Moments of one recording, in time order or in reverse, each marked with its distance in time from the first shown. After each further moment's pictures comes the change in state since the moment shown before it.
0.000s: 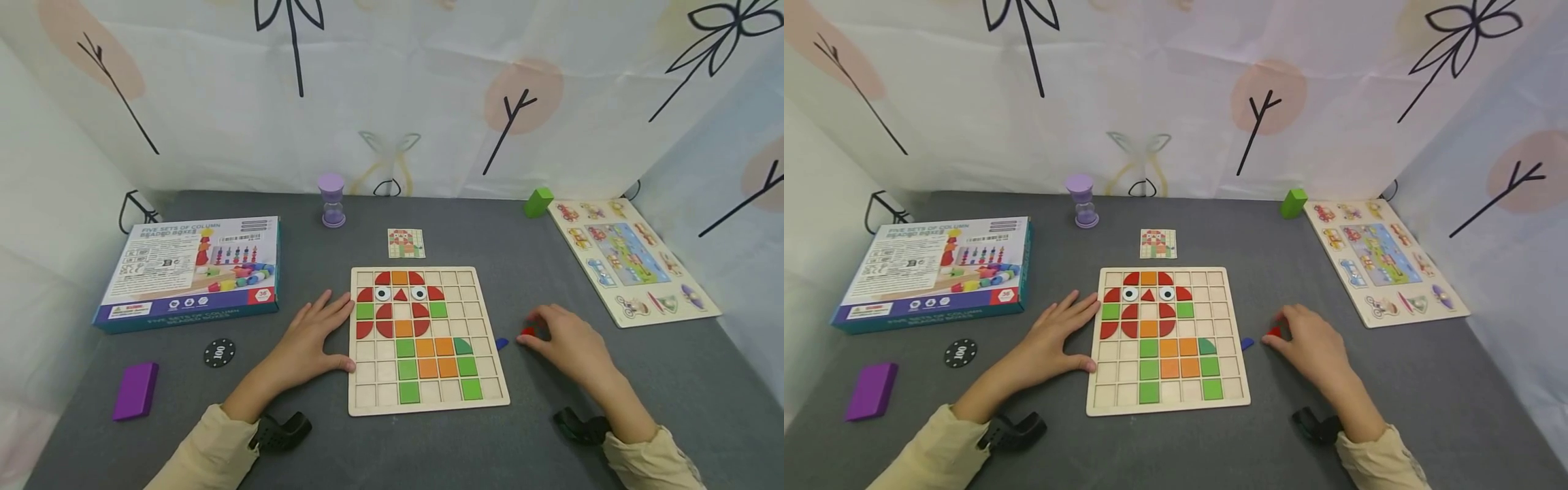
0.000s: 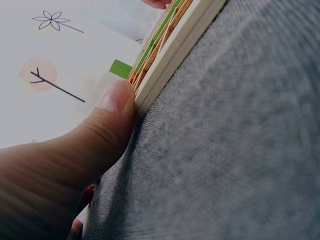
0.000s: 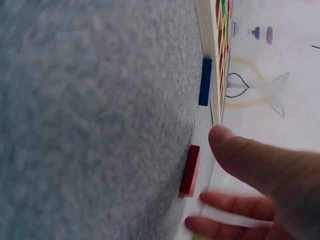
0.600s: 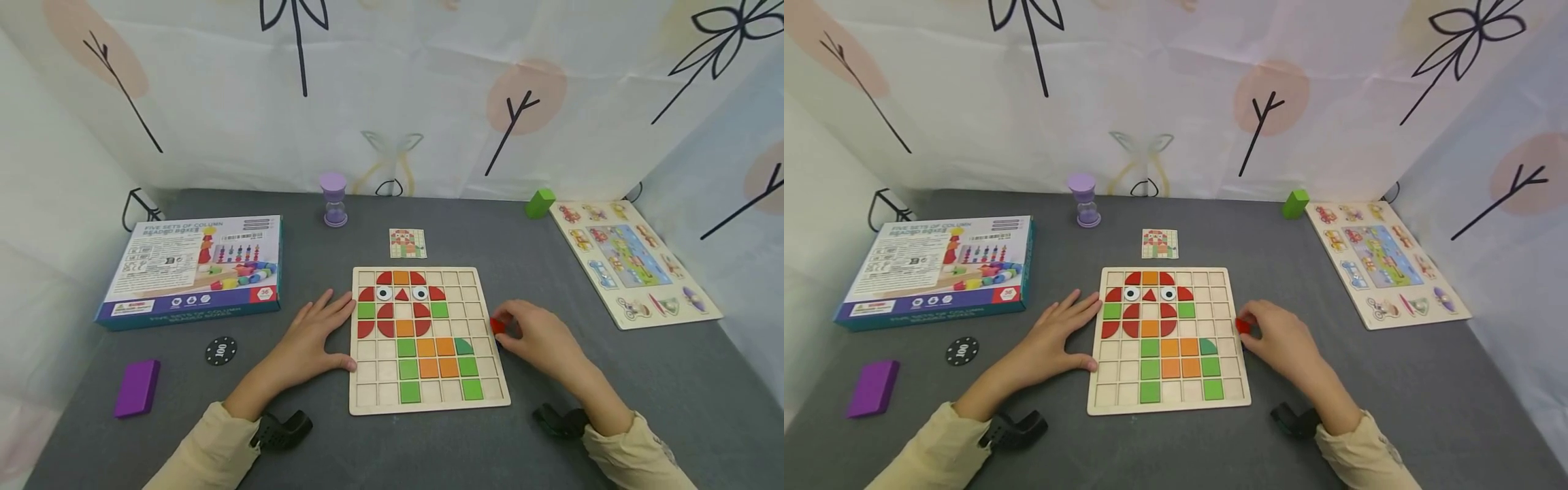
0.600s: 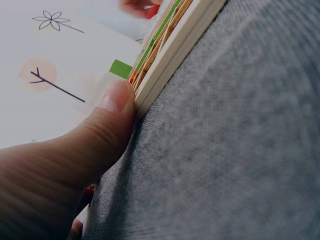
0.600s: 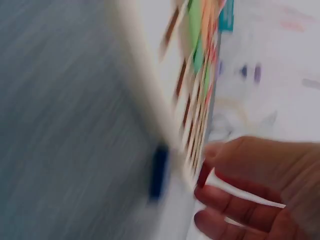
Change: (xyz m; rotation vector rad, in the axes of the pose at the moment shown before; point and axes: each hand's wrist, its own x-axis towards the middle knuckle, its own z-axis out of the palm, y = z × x) left_hand 0.000 0.000 0.000 -0.002 -0.003 -0.006; right_hand 0.016 -0.043 -0.001 0.083 -0.017 -0.149
